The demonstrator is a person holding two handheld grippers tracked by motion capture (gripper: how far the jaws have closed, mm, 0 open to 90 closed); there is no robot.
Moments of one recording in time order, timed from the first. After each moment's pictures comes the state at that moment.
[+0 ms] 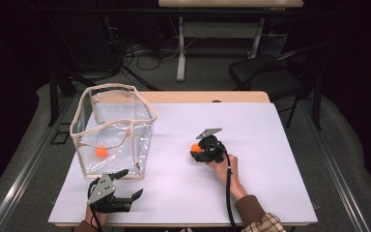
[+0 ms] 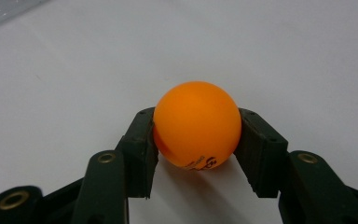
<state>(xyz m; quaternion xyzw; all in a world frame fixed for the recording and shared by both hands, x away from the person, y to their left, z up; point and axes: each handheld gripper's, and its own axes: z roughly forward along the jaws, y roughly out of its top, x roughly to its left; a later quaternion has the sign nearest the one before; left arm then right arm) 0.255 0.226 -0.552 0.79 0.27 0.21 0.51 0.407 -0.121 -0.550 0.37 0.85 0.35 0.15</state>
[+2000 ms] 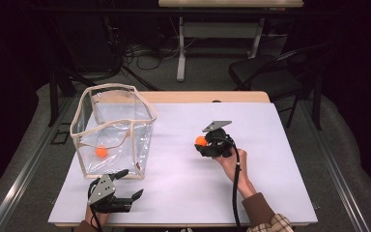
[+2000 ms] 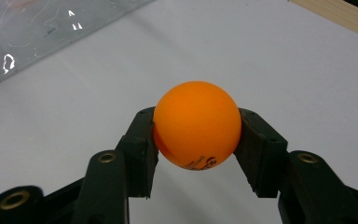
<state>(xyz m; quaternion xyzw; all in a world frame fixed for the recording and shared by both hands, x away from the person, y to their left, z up) 0.254 0.226 -0.552 0.79 0.27 0.21 0.51 0.394 -0.136 -0.497 0.36 0.84 0.36 0.17</state>
